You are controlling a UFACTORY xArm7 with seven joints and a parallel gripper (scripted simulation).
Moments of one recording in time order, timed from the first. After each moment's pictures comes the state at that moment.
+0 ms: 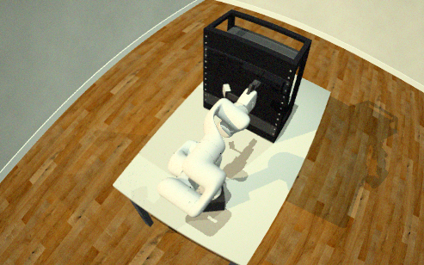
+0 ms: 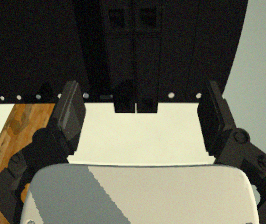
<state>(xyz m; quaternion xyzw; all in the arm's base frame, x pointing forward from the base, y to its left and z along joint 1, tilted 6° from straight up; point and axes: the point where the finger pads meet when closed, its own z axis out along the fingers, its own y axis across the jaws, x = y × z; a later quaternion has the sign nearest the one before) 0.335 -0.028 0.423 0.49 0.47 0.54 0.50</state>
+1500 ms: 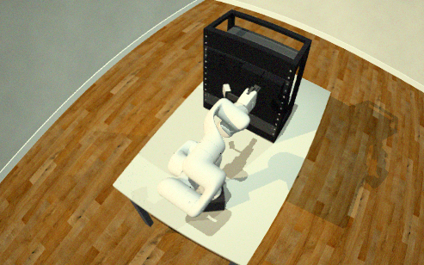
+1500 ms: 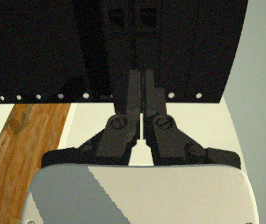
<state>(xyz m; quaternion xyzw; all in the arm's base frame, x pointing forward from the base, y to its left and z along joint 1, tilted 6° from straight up) 0.335 -0.028 0.423 0.49 0.47 0.54 0.50</state>
